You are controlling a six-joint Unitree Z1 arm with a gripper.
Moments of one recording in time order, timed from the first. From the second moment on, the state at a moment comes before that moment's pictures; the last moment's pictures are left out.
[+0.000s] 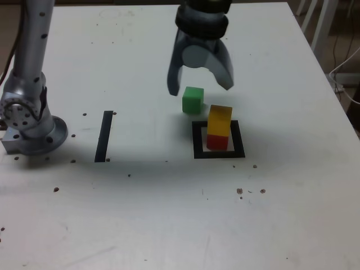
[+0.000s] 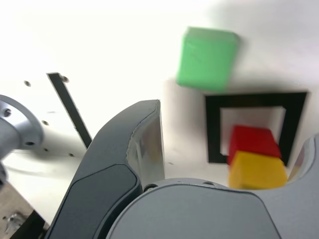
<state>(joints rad) 0.15 1.99 -1.57 1.39 0.04 0.24</state>
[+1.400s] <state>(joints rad) 0.27 2.08 -1.41 1.17 0.04 0.47</state>
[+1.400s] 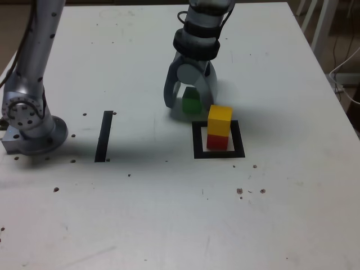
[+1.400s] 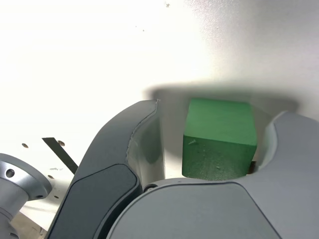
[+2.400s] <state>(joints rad) 0.21 2.04 -1.52 1.27 0.06 0.43</state>
